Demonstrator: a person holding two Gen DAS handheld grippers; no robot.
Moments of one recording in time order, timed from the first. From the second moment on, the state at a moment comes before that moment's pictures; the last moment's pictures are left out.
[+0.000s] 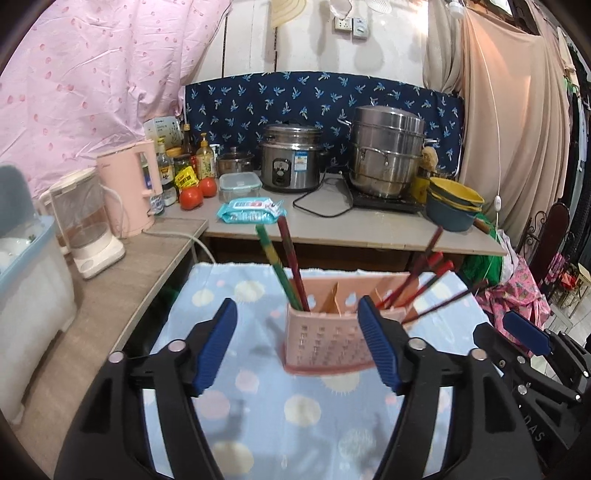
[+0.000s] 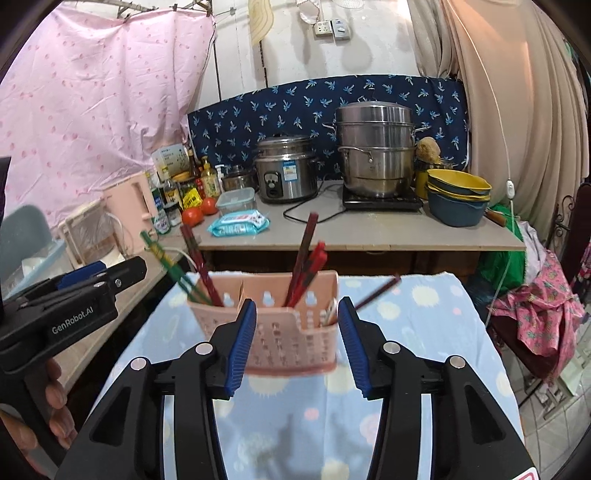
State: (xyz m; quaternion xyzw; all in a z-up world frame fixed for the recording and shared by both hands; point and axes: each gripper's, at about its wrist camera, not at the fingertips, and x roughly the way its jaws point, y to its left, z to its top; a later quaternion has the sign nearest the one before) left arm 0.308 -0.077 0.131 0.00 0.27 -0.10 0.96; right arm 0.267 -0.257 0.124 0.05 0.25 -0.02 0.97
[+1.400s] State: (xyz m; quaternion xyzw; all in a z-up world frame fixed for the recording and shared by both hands) left arm 0.206 -0.069 0.051 0.02 0.34 -0.08 0.94; right arm 0.149 -0.243 0.058 0.06 0.33 -0.07 0.94
